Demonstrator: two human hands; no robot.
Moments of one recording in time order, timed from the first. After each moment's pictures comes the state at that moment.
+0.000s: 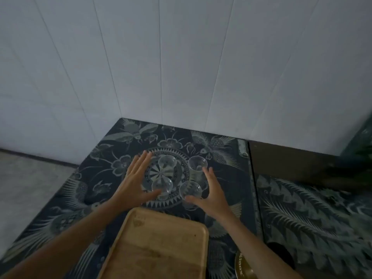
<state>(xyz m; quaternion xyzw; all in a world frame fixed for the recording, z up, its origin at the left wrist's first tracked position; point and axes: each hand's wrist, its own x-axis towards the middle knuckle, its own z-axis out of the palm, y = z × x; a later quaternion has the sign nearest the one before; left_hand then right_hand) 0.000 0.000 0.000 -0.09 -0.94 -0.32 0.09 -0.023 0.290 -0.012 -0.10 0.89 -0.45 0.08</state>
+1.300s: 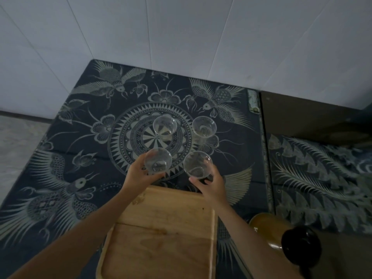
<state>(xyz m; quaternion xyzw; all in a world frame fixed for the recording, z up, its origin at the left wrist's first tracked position) -0.040 0.000 -0.147 0.11 -0.79 -0.60 -0.06 -0.029 0.262 -0.130 0.12 0.81 -0.56 0.13</state>
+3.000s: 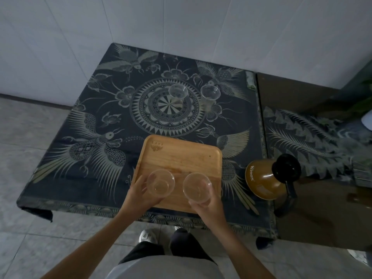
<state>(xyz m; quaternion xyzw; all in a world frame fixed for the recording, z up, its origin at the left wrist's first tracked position) 0.226 -0.027 -0.154 0.12 -0.80 -0.57 -0.12 0.233 0.230 -0.114 0.11 0.81 -0.56 0.13</state>
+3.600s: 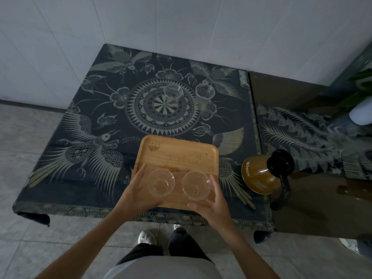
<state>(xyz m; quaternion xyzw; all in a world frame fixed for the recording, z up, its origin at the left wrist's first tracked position) 0.225 -0.046 -0.141 0.02 -0.81 -0.57 -0.15 0.245 0.243 -0.103 0.12 0.80 -0.58 0.13</state>
